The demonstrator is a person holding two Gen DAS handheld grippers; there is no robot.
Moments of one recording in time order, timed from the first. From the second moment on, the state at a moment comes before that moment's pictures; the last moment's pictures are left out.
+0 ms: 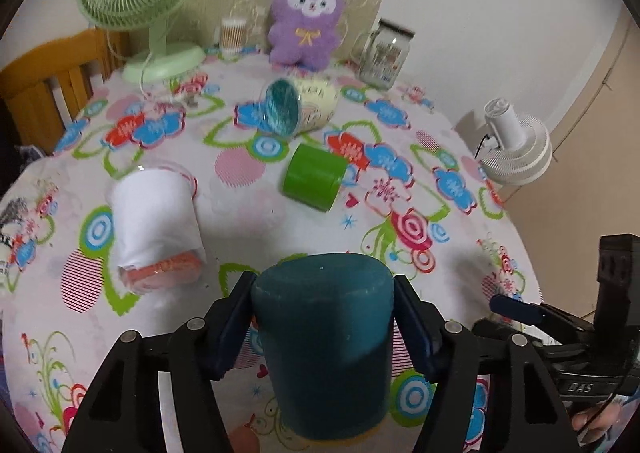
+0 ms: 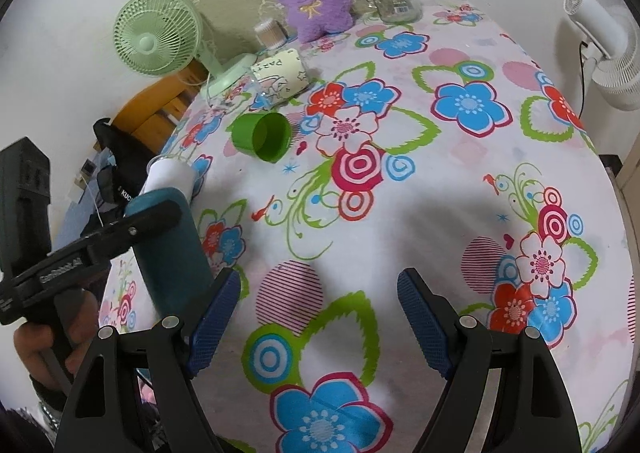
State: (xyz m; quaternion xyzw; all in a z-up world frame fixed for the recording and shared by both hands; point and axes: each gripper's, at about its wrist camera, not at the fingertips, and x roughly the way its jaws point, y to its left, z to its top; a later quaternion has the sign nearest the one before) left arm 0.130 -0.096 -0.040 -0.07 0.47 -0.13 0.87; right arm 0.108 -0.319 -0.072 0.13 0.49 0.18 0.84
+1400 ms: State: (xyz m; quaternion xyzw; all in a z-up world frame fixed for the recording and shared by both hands) left arm 0.065 -0.077 0.043 -0.03 0.36 -0.09 0.93; right arm 0.093 -0.256 -0.024 0.06 0.42 0.22 0.88
